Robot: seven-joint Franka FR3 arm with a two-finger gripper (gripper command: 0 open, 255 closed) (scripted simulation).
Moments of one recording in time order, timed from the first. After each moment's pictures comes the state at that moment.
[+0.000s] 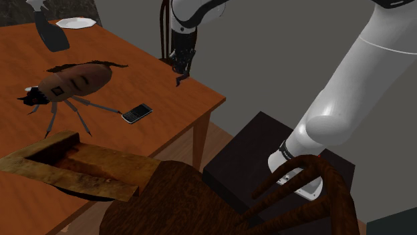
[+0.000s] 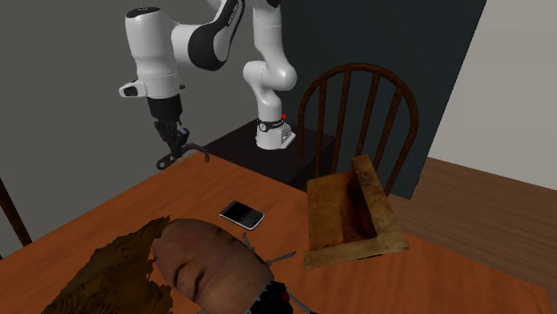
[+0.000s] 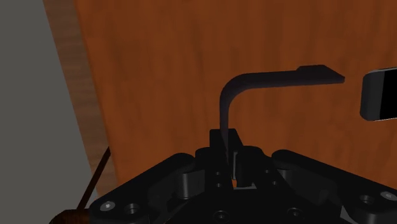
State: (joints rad) arm 0.03 0.03 0.12 -2.10 0.01 2.17 0.19
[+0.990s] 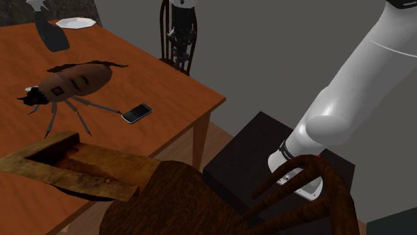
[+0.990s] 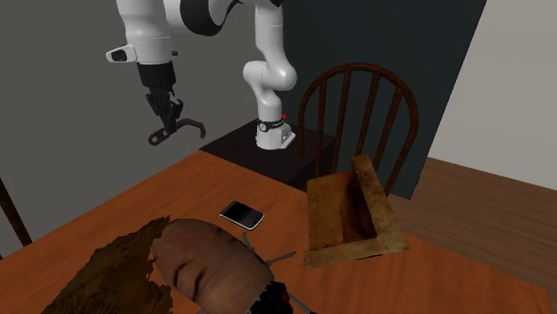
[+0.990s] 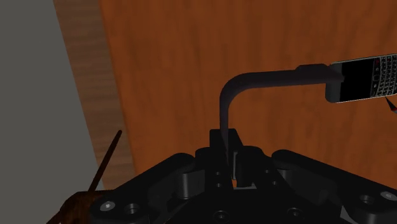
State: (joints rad) arm 0.03 -0.03 0.12 -1.97 0.02 1.98 0.19
